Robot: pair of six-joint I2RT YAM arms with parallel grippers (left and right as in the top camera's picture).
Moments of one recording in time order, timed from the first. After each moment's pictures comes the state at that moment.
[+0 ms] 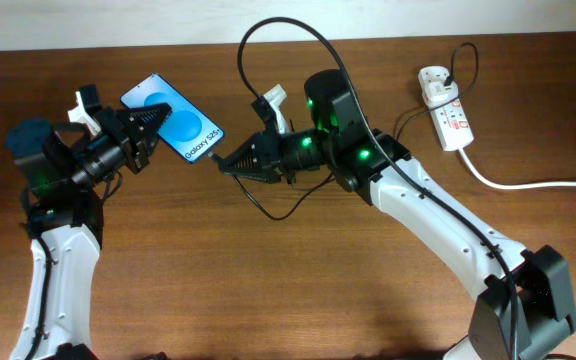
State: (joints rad) left arm 0.28 1.39 0.93 0.24 1.06 -1.28; right arm 0.55 1.72 1.38 -0.14 -1.07 1.04
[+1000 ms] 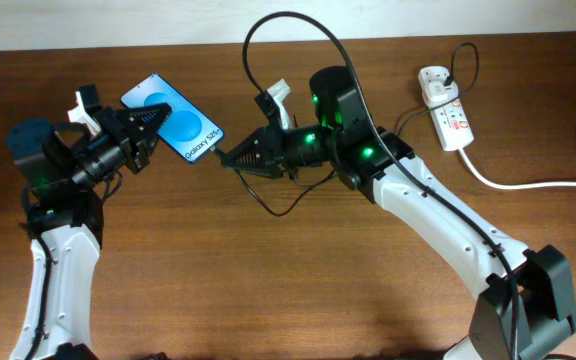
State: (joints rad) left arm 0.28 1.39 0.93 0.24 1.06 -1.28; right arm 0.53 1.72 1.38 -0.12 -1.08 1.04
